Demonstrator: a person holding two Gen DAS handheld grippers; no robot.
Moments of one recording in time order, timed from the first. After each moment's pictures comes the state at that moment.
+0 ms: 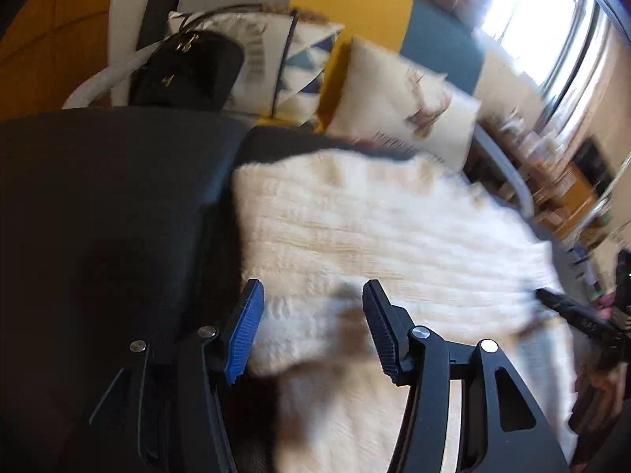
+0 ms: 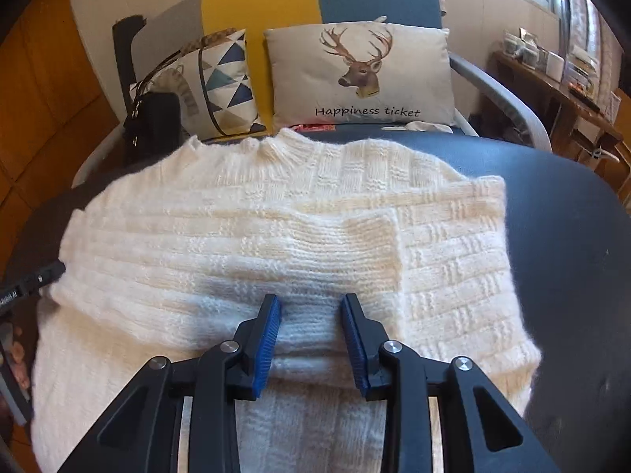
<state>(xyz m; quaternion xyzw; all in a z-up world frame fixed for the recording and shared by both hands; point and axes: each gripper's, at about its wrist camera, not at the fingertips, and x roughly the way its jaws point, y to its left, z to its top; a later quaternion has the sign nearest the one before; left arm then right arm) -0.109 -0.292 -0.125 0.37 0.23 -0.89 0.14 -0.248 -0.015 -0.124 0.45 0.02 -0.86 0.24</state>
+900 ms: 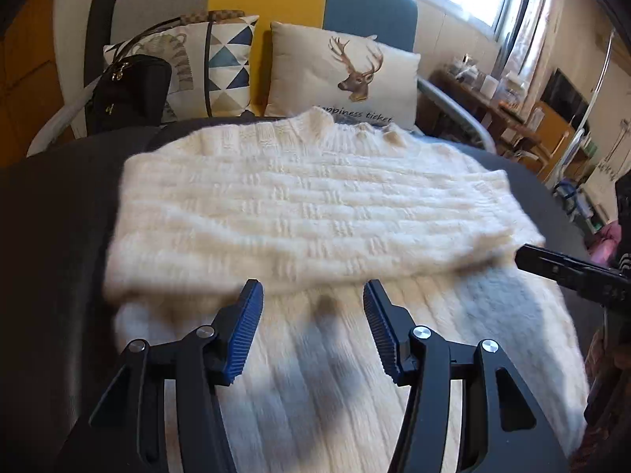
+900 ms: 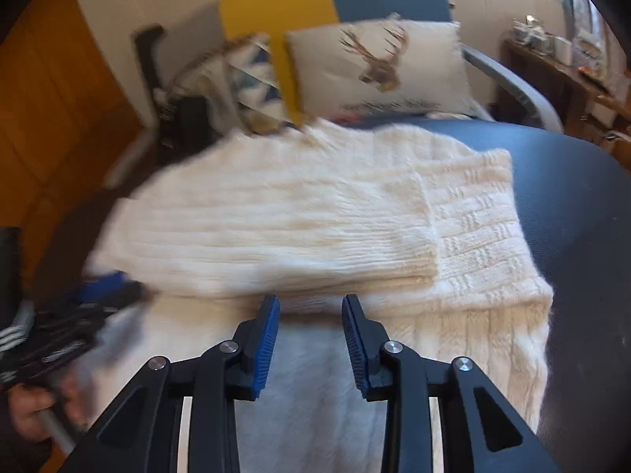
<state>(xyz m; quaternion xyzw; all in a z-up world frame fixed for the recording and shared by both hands) -0.114 -0.188 -0.121 0.40 0.15 -0.90 0.08 -0.198 0.016 -0.097 0.47 -0.05 -0.82 0.32</state>
